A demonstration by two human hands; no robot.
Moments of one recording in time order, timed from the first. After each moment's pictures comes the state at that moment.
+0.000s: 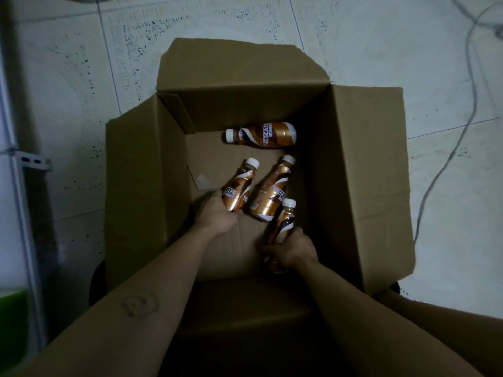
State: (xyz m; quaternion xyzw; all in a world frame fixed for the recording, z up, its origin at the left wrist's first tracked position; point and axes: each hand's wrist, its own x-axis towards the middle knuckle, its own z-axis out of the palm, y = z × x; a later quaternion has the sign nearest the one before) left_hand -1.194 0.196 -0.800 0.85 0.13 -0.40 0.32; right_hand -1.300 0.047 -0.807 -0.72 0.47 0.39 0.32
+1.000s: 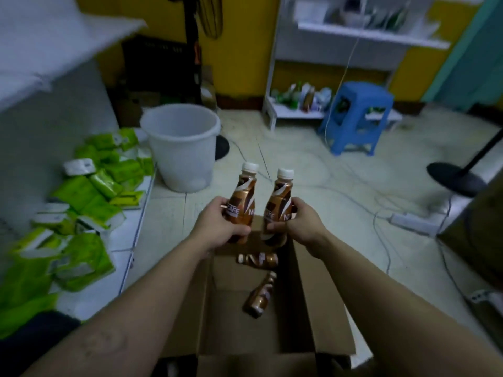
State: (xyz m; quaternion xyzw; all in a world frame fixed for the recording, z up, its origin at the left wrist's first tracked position) left_hand -1.225 0.240 -0.427 0.82 -0.01 -0.11 0.56; right_hand -1.258 0.044 -0.410 -0.83 0.13 0.04 0.55
